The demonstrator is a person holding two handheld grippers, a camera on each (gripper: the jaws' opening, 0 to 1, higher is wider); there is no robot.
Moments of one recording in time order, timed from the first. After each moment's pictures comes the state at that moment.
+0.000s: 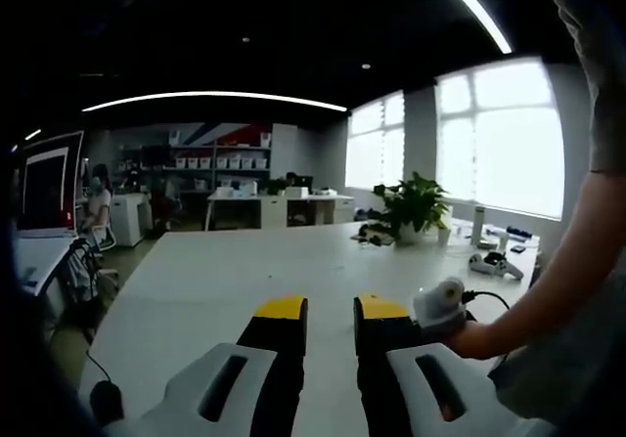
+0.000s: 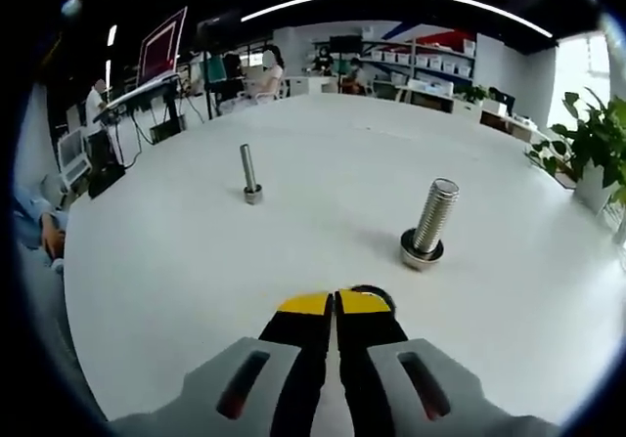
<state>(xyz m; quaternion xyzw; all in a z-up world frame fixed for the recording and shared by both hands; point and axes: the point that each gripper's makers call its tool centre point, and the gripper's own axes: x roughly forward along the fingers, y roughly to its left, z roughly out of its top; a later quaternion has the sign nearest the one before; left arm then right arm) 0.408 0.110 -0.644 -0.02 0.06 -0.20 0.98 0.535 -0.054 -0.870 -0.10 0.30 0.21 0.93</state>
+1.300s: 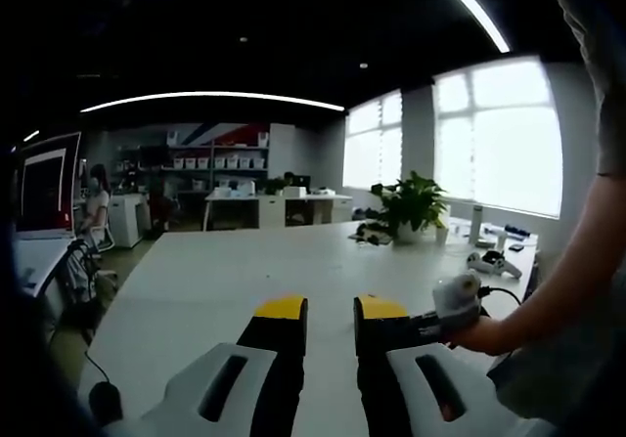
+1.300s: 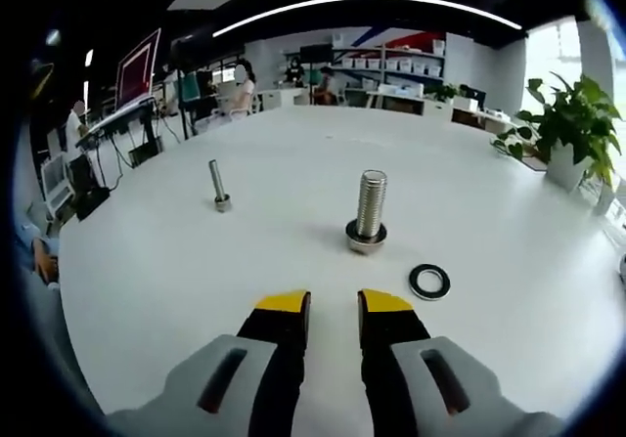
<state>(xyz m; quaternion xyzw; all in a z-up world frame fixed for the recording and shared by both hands) 0.407 0.106 -0.644 -0.02 0.06 -0.21 0.98 0.536 -0.111 -0.855 -0.05 0.27 0.14 0.95</state>
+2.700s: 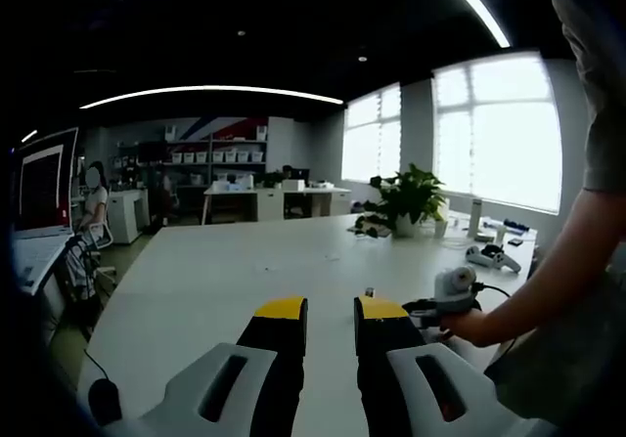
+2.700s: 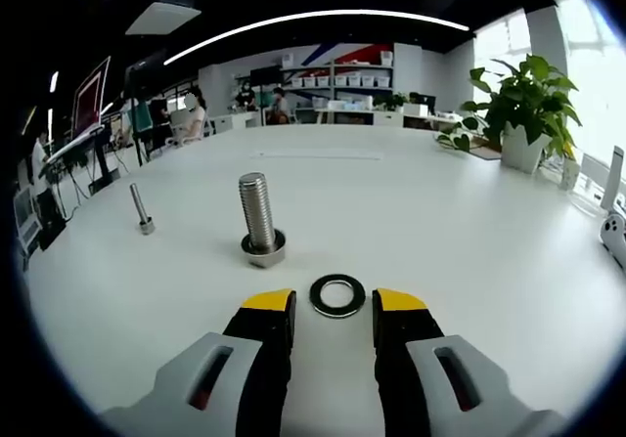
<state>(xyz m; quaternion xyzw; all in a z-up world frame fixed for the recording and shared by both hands) 0.407 0.103 -0.653 -0.01 0.08 -0.21 0.97 0.564 -0.153 -0.857 -0.02 0.22 0.06 0.97</state>
